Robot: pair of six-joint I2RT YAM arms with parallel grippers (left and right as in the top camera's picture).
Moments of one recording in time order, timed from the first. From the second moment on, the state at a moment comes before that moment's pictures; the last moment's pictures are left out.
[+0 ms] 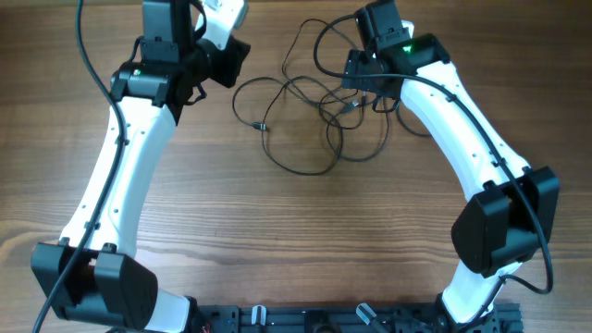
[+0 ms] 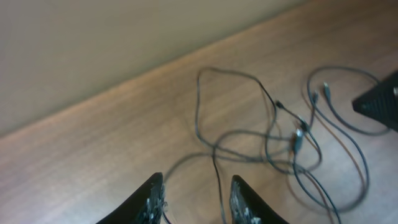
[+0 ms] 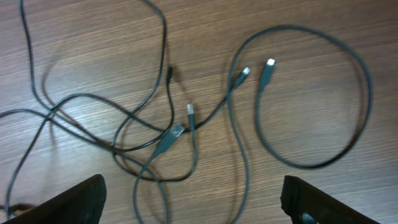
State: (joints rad) left arm -0.16 1.65 1.53 -0.55 0.30 0.26; right arm 0.36 1.93 1.74 -0.95 0.25 0.53
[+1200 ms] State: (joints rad) left arm -0.16 1.59 1.53 -0.62 0.21 0.25; right arm 0.38 1.87 1.61 -0.33 0.42 0.09
